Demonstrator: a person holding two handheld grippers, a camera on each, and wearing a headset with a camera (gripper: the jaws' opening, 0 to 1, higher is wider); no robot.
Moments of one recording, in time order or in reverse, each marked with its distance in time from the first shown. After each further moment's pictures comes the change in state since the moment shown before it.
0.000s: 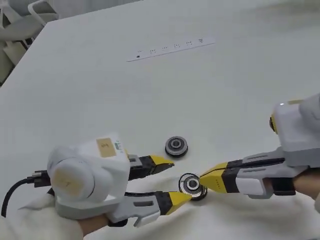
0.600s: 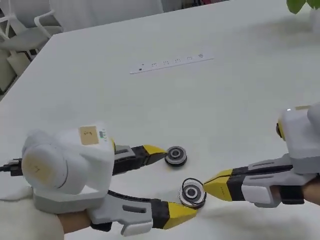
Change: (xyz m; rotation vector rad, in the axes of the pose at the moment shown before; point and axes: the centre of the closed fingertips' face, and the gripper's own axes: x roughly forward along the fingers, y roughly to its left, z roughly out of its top) left arm -0.027 -0.013 0.038 -0.034 -0.079 -0.087; right arm -0.017 0.014 0.006 -0.028 0.002 -0.017
